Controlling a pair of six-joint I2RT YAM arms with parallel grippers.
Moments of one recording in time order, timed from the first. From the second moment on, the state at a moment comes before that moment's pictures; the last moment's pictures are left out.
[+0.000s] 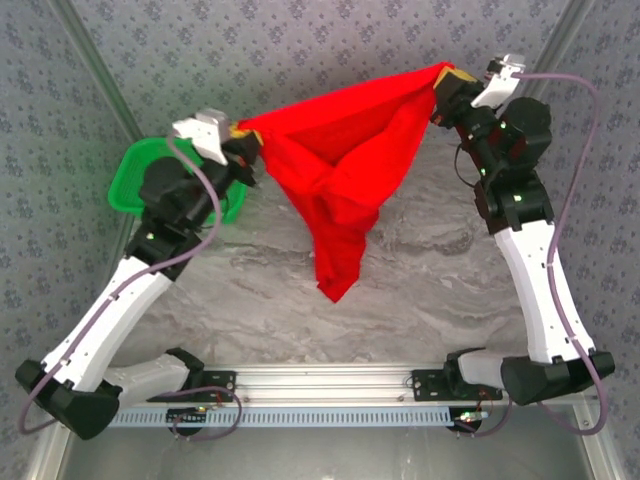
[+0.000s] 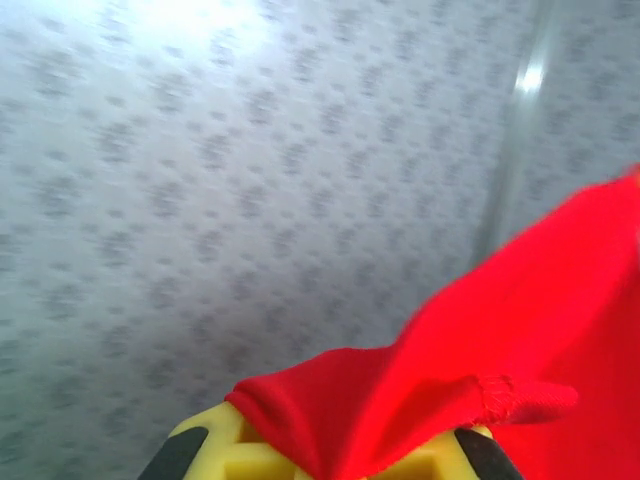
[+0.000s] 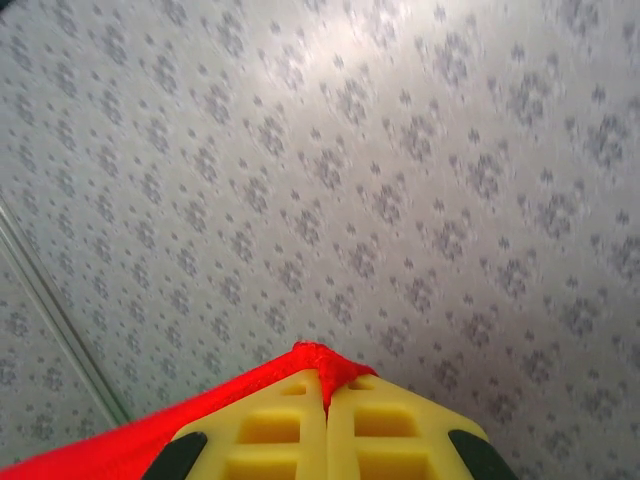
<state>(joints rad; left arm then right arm) -0.52 1.10 1.29 0.01 -0.02 -0.17 0.20 1.25 1.62 -0.14 -0.09 0.36</state>
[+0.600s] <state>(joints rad) -0.35 1.09 1.61 -0.39 -0.03 -0.15 0.31 1.14 1.74 -0.26 -0.08 0.22</state>
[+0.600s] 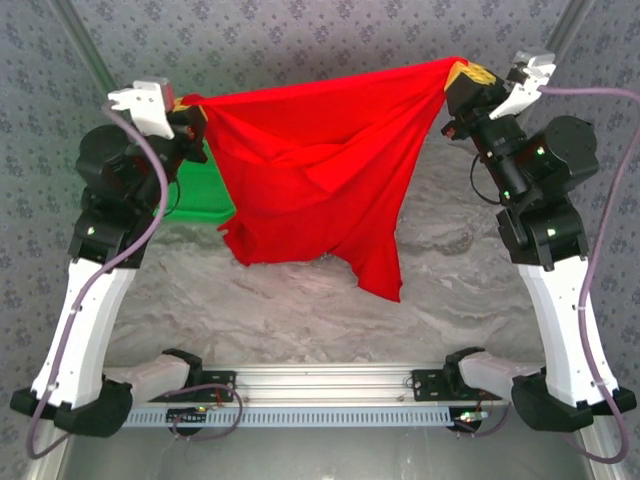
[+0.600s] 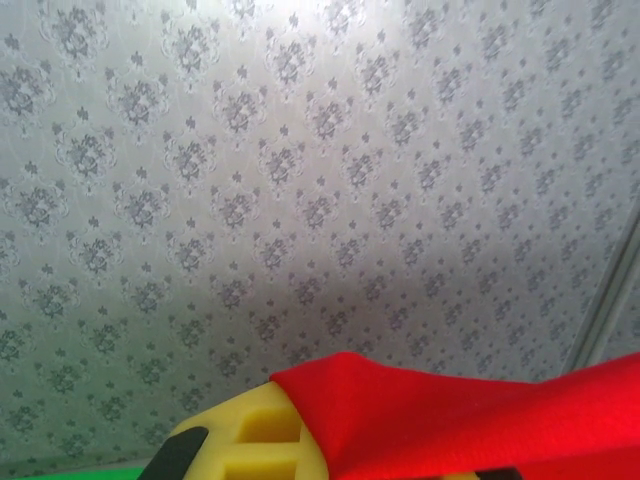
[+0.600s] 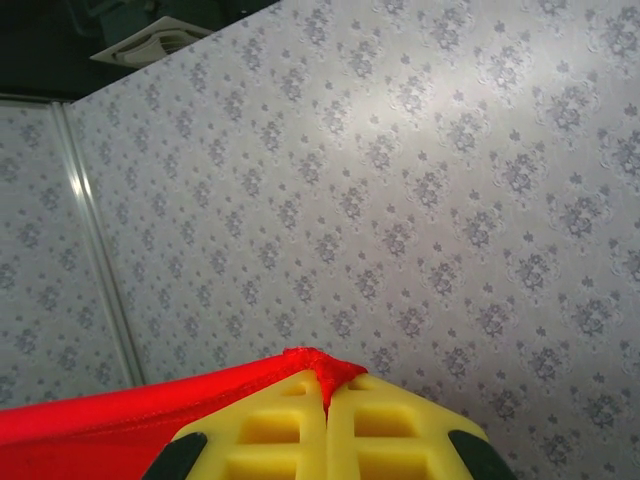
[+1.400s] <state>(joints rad) -0.26 1.50 2.02 -0.56 -0.02 -0.11 0.19 1.46 2.05 -0.43 -0.01 0.15</state>
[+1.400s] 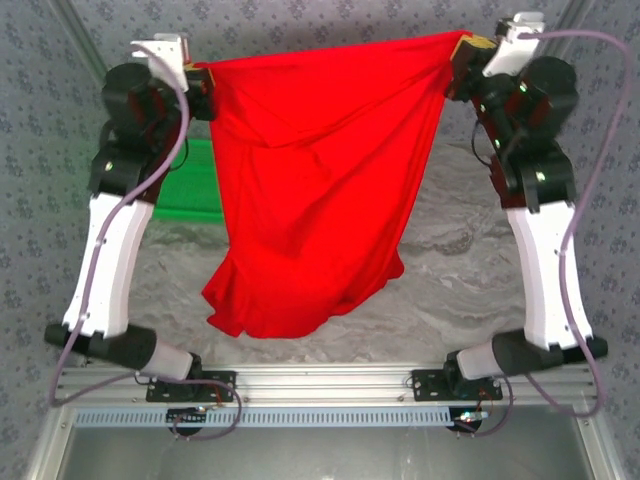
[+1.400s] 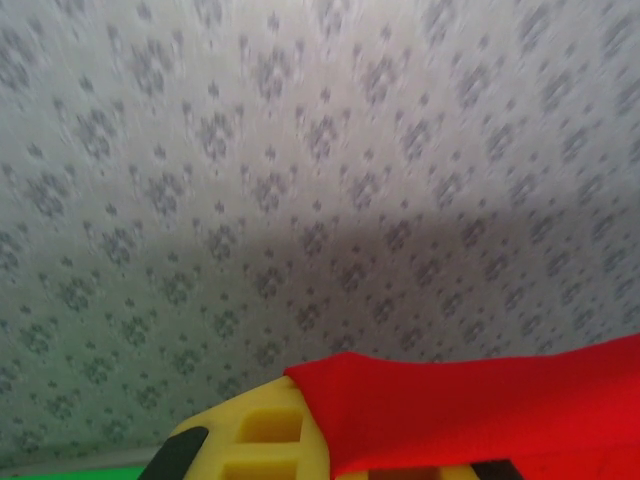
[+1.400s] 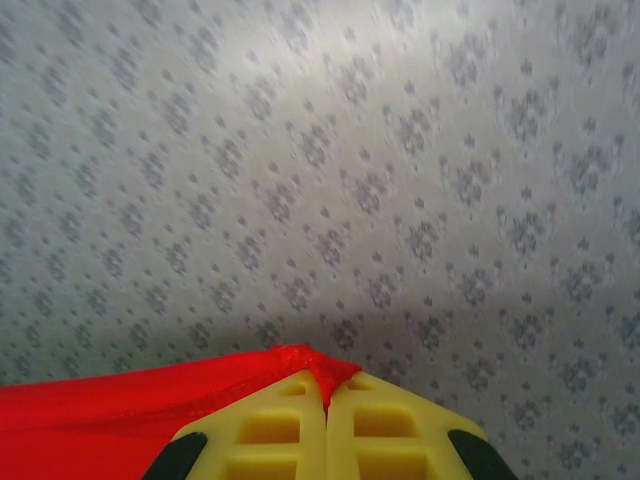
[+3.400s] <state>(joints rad) -0.73 1.25 0.62 -0.10 0.05 -0.31 0.13 1.20 0.70 -0.36 -0.08 0.40</state>
